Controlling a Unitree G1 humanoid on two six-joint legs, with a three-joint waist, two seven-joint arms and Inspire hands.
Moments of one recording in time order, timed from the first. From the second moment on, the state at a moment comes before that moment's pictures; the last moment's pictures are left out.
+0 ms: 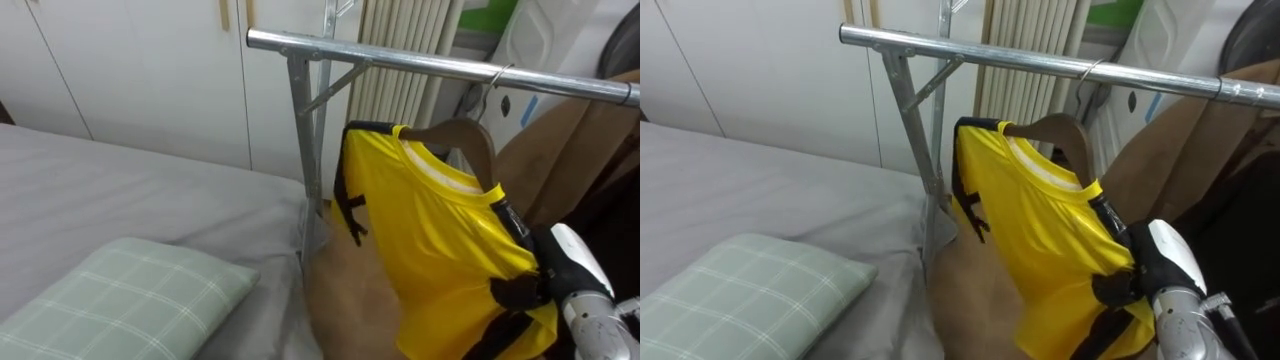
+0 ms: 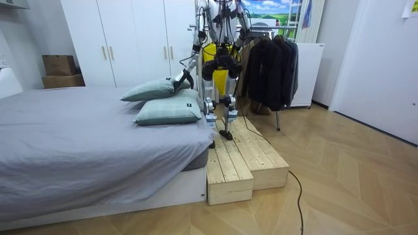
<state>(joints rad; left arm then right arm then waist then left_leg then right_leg) 0.25 0.21 0.15 0.96 0.17 0.15 0.45 -0.18 -0.42 0.02 0.50 -0.40 0.04 -0.09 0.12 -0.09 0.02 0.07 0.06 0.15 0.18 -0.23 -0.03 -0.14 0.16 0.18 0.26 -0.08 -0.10</state>
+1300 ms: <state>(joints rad) 0.25 0.21 0.15 0.96 0.17 0.15 0.44 -0.18 -0.42 0.02 0.50 -0.40 0.04 -0.09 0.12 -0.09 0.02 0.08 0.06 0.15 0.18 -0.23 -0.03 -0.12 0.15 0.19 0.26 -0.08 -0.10</state>
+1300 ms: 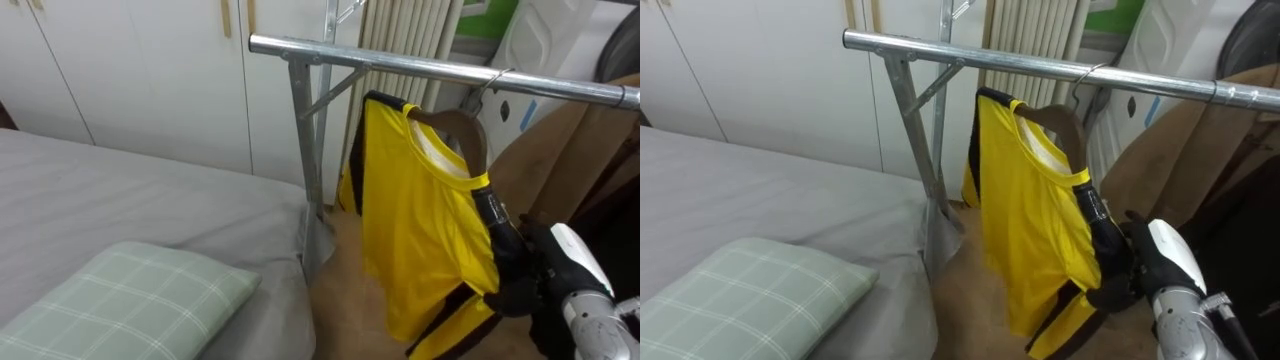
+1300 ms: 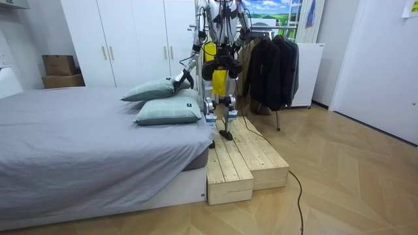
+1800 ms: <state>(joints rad) 0.25 0.21 0.15 0.96 0.17 0.15 0.44 -0.18 -0.42 0.02 0.50 -0.38 0.04 -0.08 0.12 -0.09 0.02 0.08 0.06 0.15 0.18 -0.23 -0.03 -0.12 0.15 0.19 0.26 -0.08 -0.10</state>
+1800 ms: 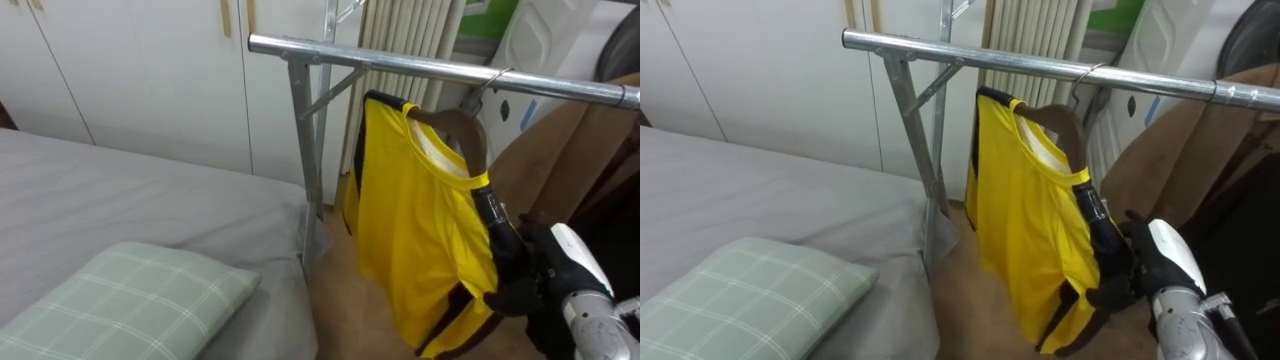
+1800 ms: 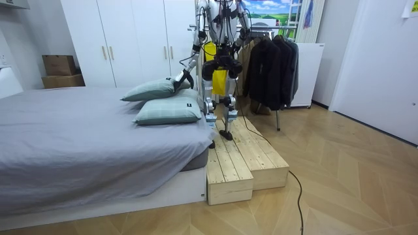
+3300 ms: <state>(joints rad) 0.29 0.18 0.23 1.00 0.15 0.15 0.44 -0.10 -0.39 -0.18 0.50 0.62 0.04 -0.23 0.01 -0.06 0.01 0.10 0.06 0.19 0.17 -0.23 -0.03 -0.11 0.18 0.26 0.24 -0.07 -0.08</state>
